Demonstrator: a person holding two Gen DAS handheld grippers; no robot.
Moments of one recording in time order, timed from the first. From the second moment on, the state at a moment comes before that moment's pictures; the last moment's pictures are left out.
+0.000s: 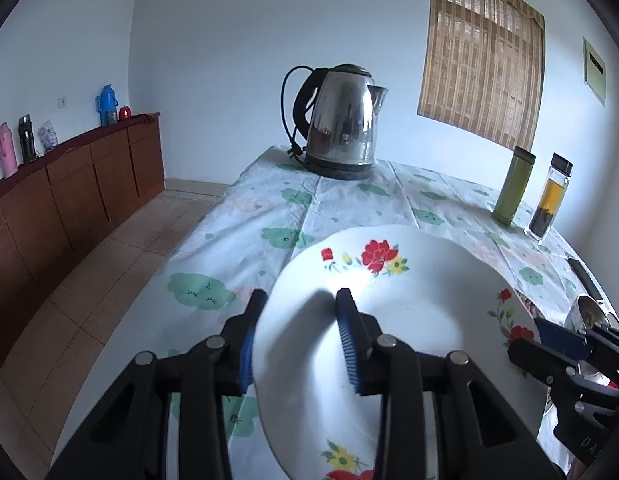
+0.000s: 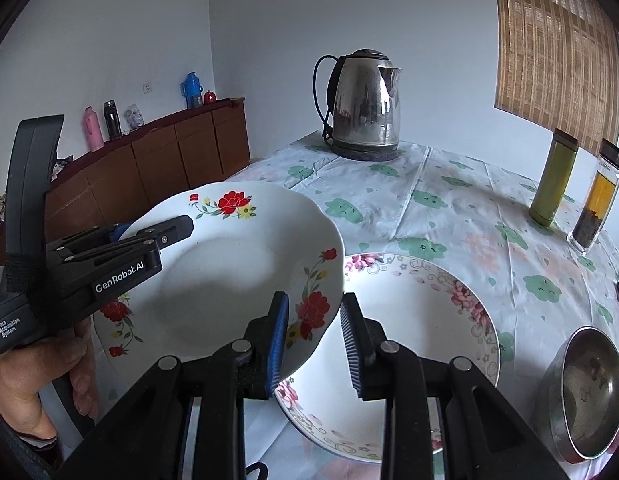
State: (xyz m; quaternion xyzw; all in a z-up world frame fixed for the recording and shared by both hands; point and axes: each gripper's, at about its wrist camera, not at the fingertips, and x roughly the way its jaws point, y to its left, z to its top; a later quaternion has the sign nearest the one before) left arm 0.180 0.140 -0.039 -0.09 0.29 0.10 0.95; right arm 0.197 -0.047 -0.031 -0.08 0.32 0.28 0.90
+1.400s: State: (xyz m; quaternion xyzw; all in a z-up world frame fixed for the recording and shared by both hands) left arm 0.210 0.034 -0.031 -0.05 0.29 0.04 0.95; right arm 0.210 -0.154 -0.025 -0.01 0.31 0.21 0.93
